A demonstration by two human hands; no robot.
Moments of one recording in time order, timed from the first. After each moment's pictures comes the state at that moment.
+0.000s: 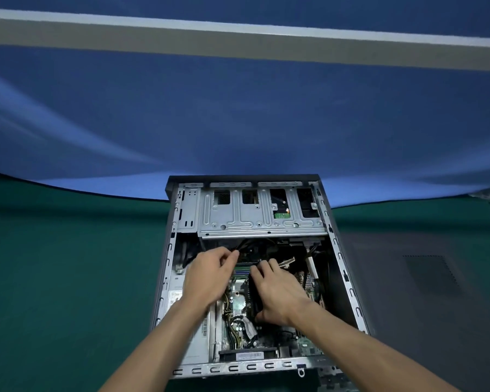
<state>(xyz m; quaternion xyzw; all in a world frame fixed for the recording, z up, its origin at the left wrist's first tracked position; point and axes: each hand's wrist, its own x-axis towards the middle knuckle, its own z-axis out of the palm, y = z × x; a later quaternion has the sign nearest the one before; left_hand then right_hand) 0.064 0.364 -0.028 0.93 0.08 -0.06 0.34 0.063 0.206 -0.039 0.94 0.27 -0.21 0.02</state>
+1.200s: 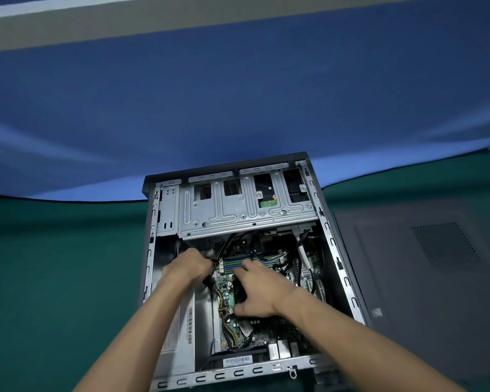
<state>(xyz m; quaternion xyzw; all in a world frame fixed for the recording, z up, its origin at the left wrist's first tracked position) 0.111 0.371 -0.051 0.90 0.21 -0.34 0.18 0.076 0.204 -0.055 0.90 0.26 -0.31 -0.14</state>
